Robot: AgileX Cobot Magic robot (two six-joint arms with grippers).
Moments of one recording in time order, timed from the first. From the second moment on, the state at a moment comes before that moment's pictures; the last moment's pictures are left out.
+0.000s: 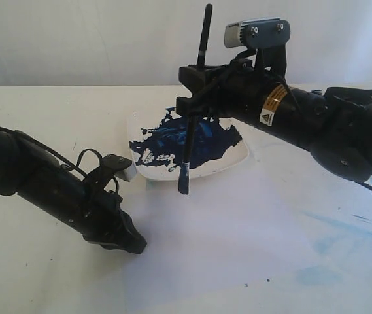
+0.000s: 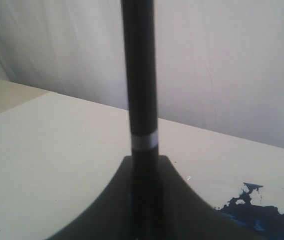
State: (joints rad) left arm -0.44 1.88 -0.89 -1.12 0.66 1.28; right arm 0.59 1.65 -0.86 -0.50 -0.72 0.52
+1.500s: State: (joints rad) left arm -0.44 1.88 -0.89 -1.12 0.66 1.28; right arm 0.59 1.66 -0.84 -0.48 -0.58 0.51
